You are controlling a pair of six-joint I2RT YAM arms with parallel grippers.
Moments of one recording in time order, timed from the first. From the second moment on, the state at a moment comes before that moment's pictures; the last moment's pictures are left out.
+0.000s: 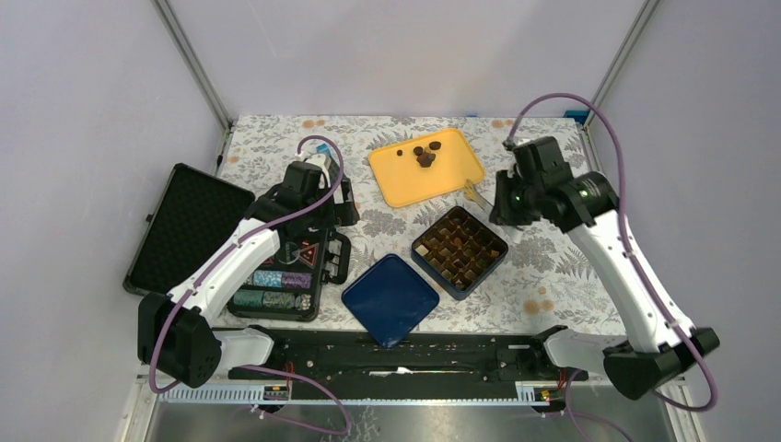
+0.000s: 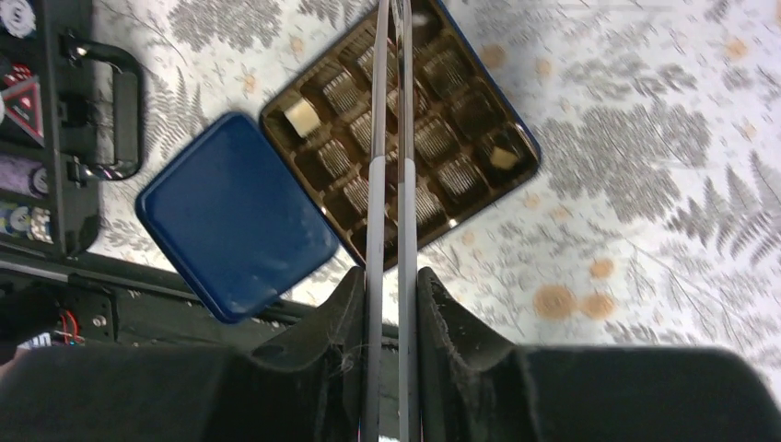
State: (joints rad) left arm -0.41 1.25 1.02 -0.55 0.02 -0.44; right arm 0.43 1.19 1.47 -1.22 0.04 0.36
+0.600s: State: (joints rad) left arm -0.41 1.25 1.03 -0.58 -0.03 -0.41; right arm 0.48 1.69 1.46 -0.72 0.17 0.27
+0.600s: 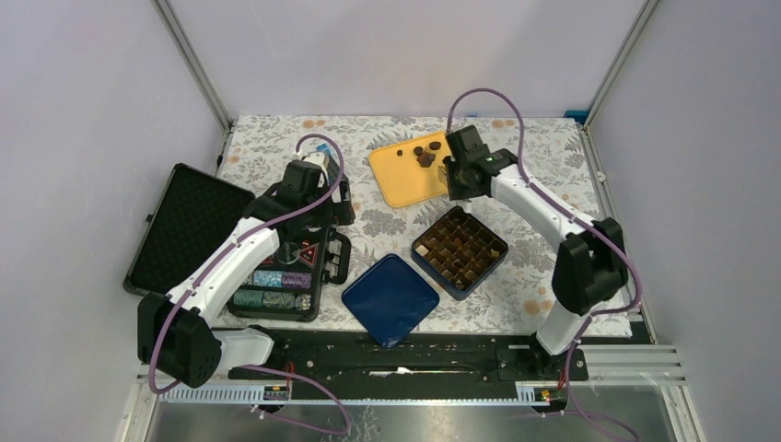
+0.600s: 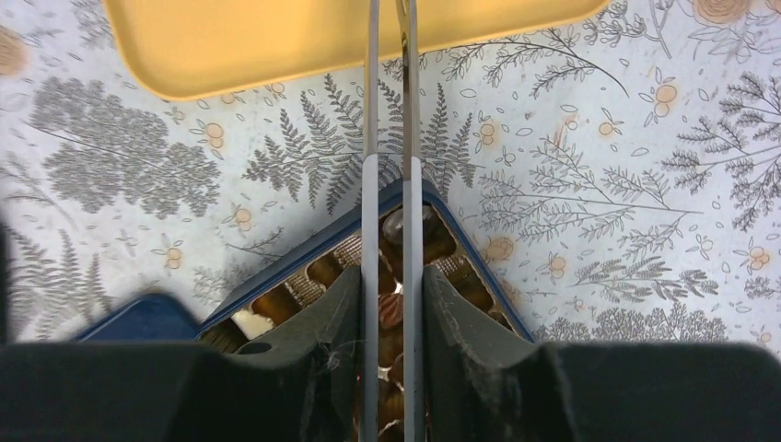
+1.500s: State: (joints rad) left arm -0.41 1.25 1.03 -0.59 -0.08 -0.41; right arm 0.53 1.94 1.62 -0.64 0.23 0.23
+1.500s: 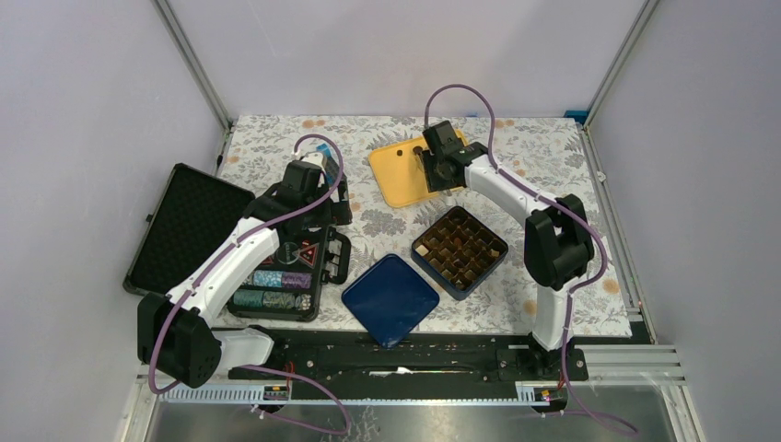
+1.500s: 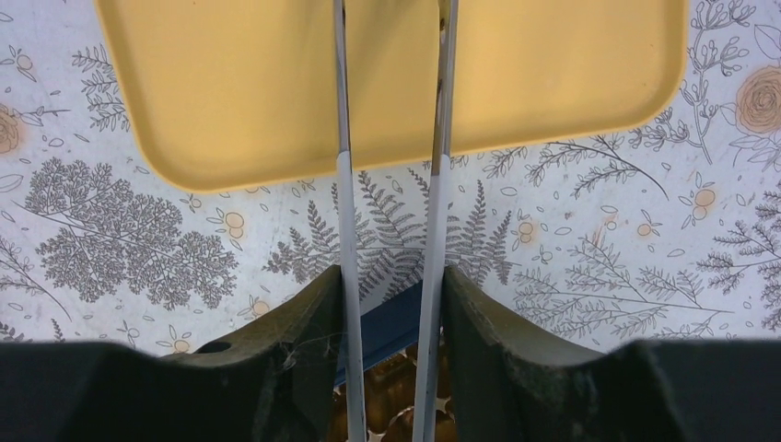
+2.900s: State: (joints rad) left arm -0.41 1.25 1.03 -0.59 -0.08 -0.41; right arm 0.53 1.68 1.52 -0.73 0.14 0.28
